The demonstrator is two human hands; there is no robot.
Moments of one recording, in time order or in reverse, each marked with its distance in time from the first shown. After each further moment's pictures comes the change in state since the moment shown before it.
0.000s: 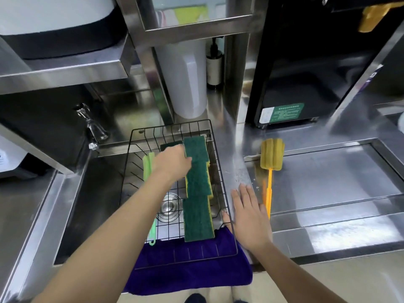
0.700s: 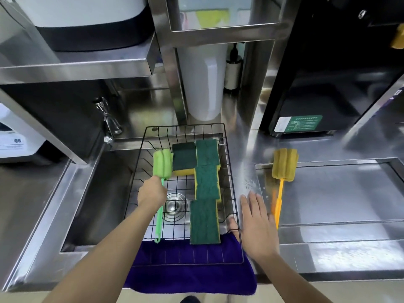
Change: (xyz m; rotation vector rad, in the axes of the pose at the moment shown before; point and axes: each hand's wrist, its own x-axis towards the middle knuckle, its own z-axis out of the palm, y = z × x) left_hand -0.013 -0.085 0.065 -0.228 -0.034 -0.376; right_hand -0.001 -0.001 -0.001 -0.026 0.023 -0.012
